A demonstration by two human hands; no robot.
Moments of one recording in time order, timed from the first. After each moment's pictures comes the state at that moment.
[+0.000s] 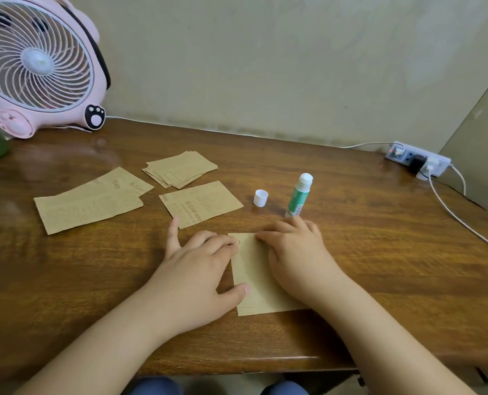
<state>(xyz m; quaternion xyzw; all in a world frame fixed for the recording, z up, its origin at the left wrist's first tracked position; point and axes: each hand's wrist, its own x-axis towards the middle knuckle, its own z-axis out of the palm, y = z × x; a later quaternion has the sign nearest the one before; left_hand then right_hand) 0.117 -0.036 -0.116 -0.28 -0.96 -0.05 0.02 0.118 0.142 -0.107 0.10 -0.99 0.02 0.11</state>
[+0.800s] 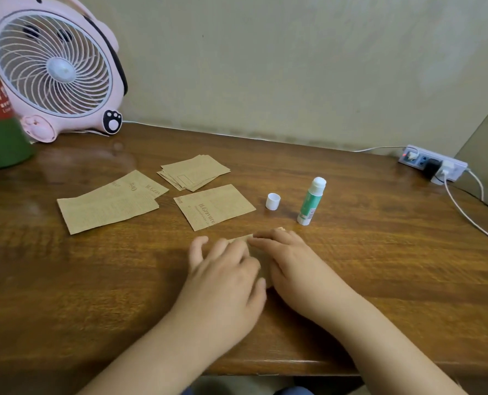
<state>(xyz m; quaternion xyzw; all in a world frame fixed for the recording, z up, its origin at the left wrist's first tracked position) 0.141 -0.022 -0.118 -0.25 -0.95 -0.13 0.16 0.130 0.129 -0.104 0.18 -0.97 0.16 0.06</state>
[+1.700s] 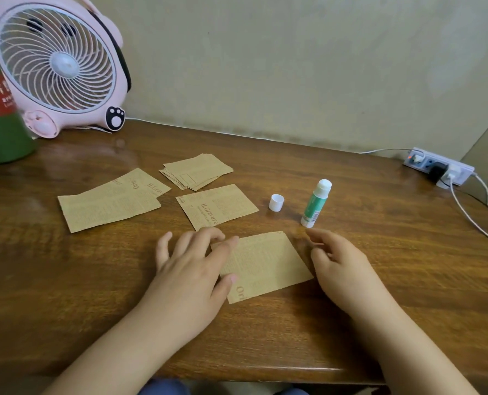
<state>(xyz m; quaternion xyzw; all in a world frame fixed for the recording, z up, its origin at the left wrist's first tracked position) 0.121 -0.058 -0.141 -0.23 -0.94 -0.16 0.20 0.136 0.163 -0.100 -0.09 -0.94 0.31 0.08</state>
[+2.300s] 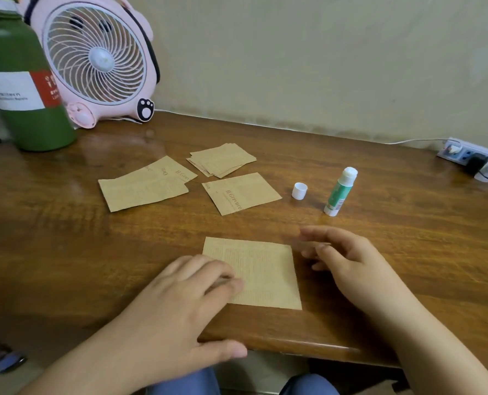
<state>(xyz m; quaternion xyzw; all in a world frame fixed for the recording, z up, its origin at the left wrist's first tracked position) 0.168 -0.109 -0.137 -0.39 -0.90 -0.08 0.15 0.158 0.143 -0.087 -0.02 -0.89 0.45 0.00</state>
